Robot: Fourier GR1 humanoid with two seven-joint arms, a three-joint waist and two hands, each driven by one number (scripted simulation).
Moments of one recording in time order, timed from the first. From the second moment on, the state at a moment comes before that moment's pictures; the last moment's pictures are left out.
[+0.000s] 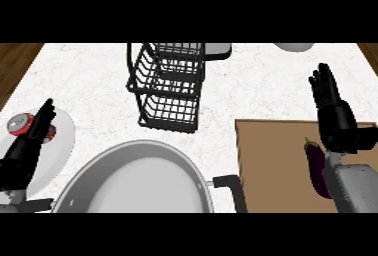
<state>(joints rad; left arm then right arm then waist) -0.01 0.51 -0.07 -1.47 0.05 0.16 -0.11 -0.26 -0.27 -0.01 -1.40 -0.11 -0.15 -0.18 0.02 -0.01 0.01</state>
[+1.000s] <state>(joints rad) -0.06 0.38 -0.06 -1.55 0.26 0.07 0.16 -0.03 -0.46 0.12 -1.73 0.36 -0.30 0.24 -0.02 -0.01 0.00</state>
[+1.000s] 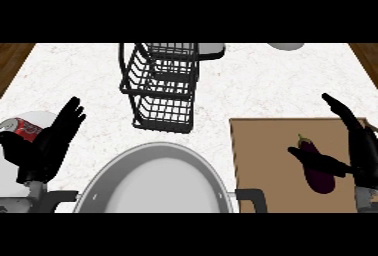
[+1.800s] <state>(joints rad) -0.07 0.36 -0.07 -1.54 0.24 0.06 0.17 -0.18 -0.72 0.33 -1.99 0.33 0.40 0.95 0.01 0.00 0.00</state>
